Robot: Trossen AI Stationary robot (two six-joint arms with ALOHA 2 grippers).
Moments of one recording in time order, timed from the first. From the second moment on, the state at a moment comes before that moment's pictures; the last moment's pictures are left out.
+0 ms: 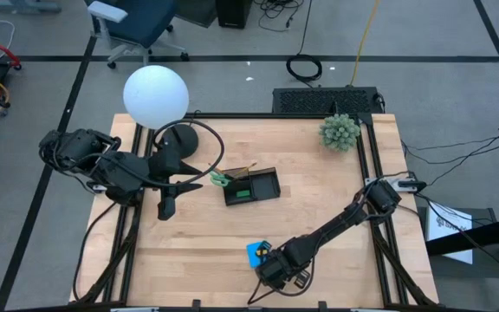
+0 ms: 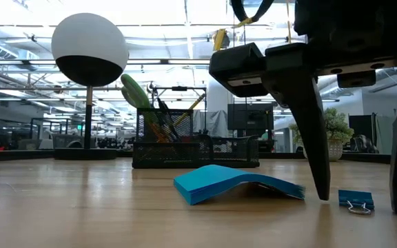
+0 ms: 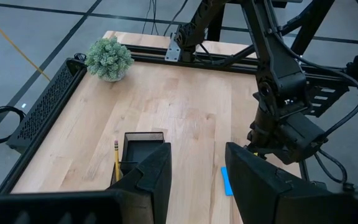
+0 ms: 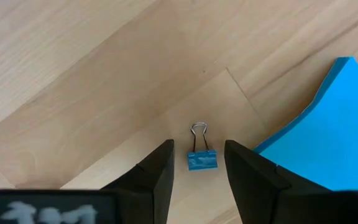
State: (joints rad) left arm -0.43 1.39 1.97 -1.22 -0.44 -0.39; right arm 0.54 2.15 1.56 -0.76 -0.06 -0.39
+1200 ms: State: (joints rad) left arm -0.43 1.39 1.97 -1.22 -0.44 -0.39; right arm 0.53 2.15 1.56 -0.78 -0.11 -0.38
